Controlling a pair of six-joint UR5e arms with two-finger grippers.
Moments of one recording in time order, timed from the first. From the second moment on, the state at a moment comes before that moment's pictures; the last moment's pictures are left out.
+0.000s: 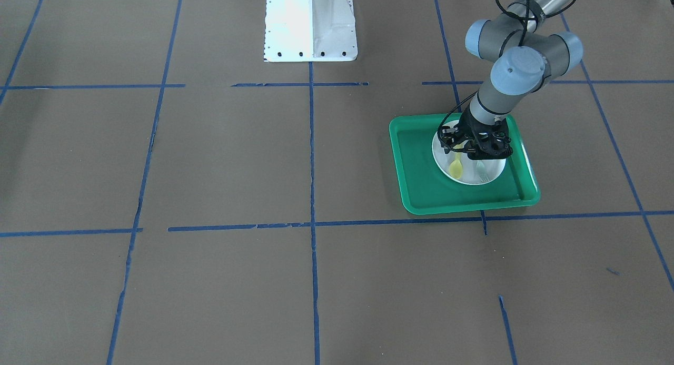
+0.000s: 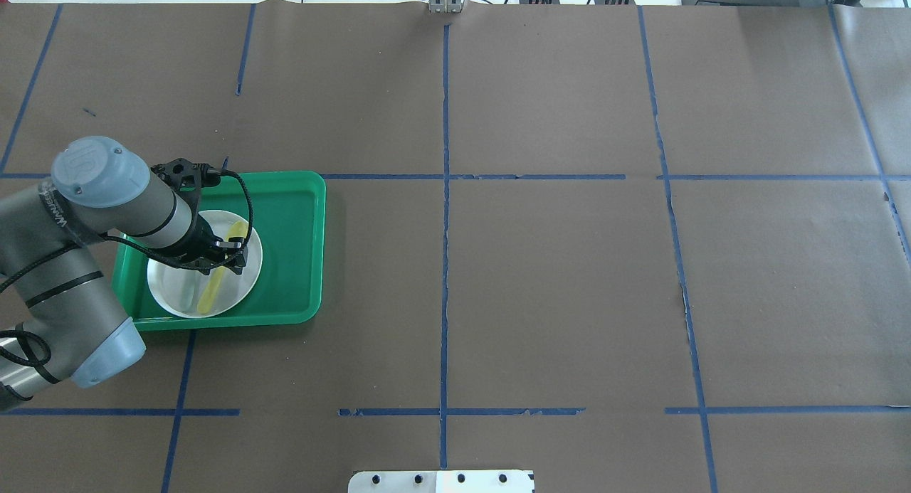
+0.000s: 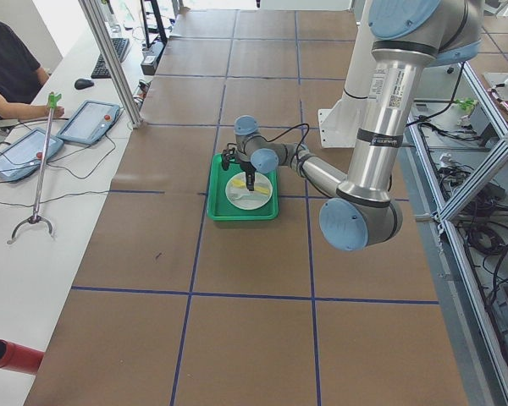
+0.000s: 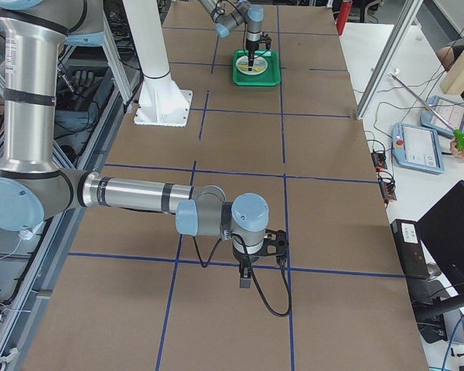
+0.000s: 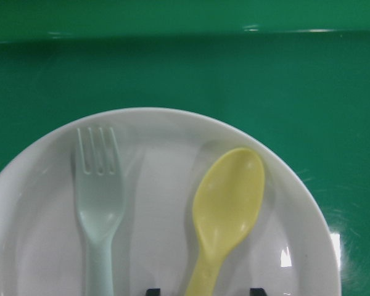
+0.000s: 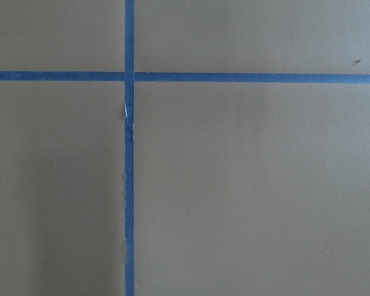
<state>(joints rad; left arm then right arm) -0.69 -1.80 -1.72 -1.86 -2.07 -1.06 1.58 -1.70 1.64 -1.50 2.28 0.01</state>
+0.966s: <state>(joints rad) -0.72 -1.78 -1.88 -1.73 -2.07 -1.02 1.58 -1.70 1.64 -1.50 2.28 0.01</state>
